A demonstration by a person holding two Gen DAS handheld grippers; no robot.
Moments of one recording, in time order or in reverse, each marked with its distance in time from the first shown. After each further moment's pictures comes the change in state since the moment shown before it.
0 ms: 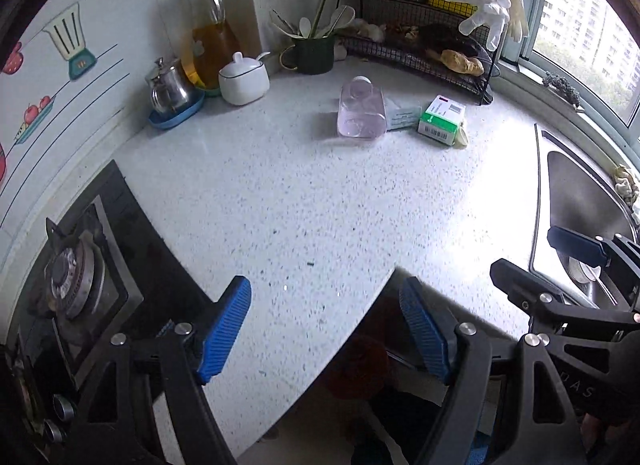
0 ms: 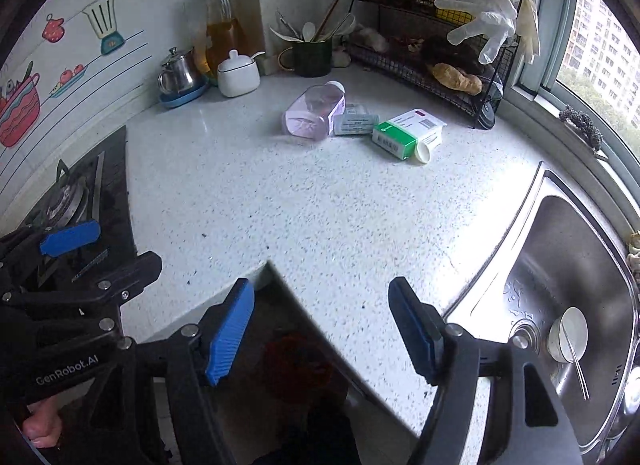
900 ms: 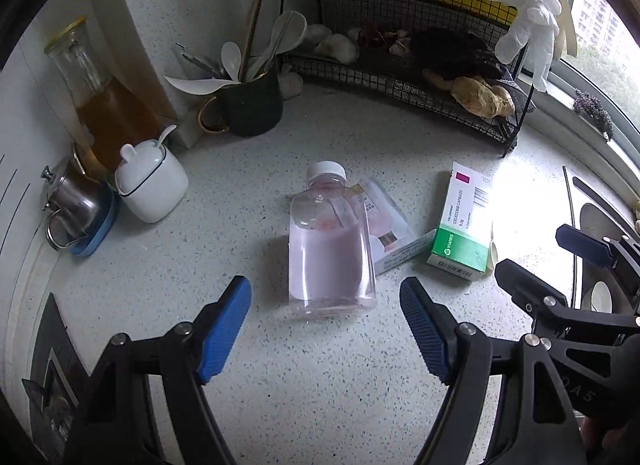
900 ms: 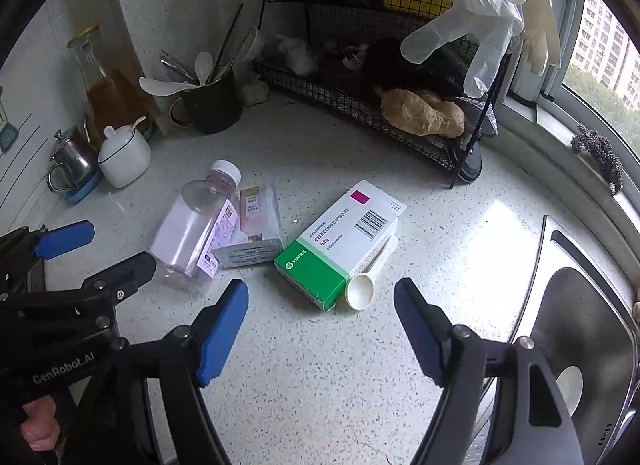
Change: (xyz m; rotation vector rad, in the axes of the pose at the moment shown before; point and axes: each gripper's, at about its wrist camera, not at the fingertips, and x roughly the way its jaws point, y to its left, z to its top) left arm 0.139 -0.043 0.192 0.127 0.060 -0.078; right arm 0.097 -0.092 0.139 0.135 0.033 -0.096
